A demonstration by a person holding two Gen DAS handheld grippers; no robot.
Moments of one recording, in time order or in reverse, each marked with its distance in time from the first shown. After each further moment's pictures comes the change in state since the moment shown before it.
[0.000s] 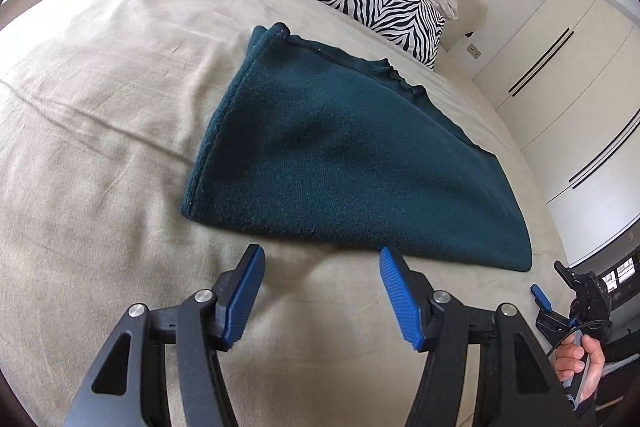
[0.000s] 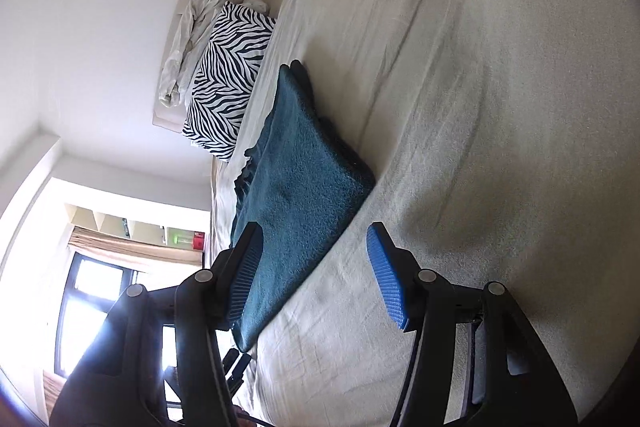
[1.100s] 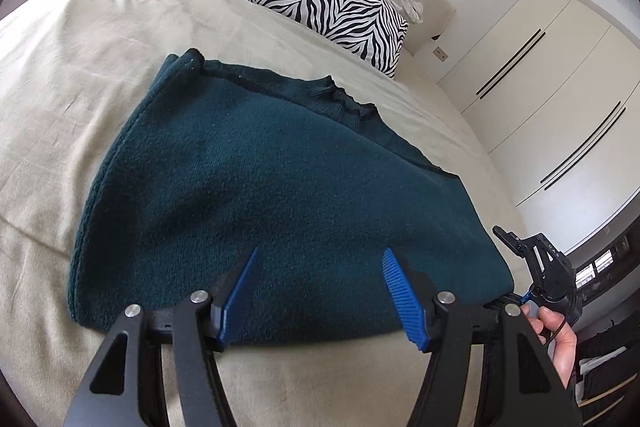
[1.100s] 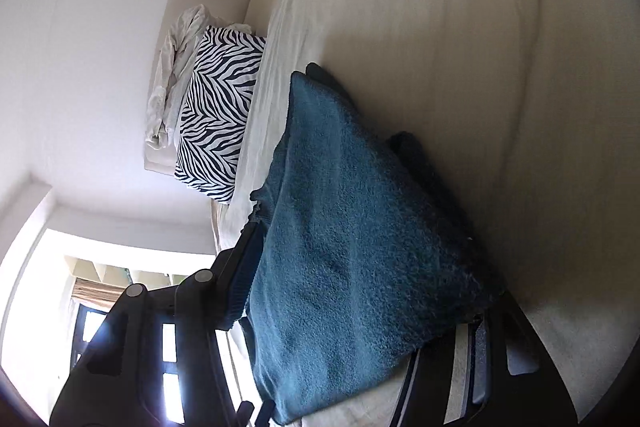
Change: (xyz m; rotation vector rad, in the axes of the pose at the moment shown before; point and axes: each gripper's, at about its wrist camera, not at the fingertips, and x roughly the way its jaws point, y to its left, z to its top) left arm 0.038 -0.054 0.050 0.047 -0.015 -0.124; right arm 0.138 0.064 0.021 0.067 -0.130 -0.041
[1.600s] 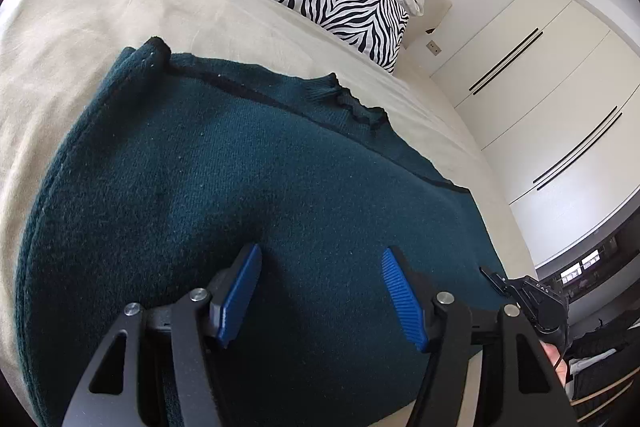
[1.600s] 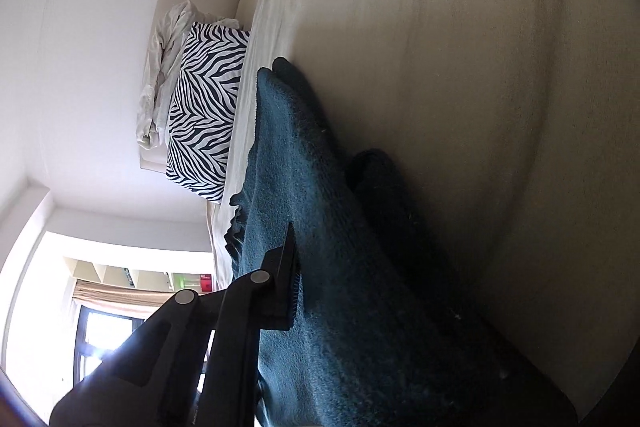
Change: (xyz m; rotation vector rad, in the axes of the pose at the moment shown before) left arm 0.057 0.021 0.030 -0.019 0.032 -0.068; right arm 0.035 -0.026 0.017 0.050 0.035 0.023
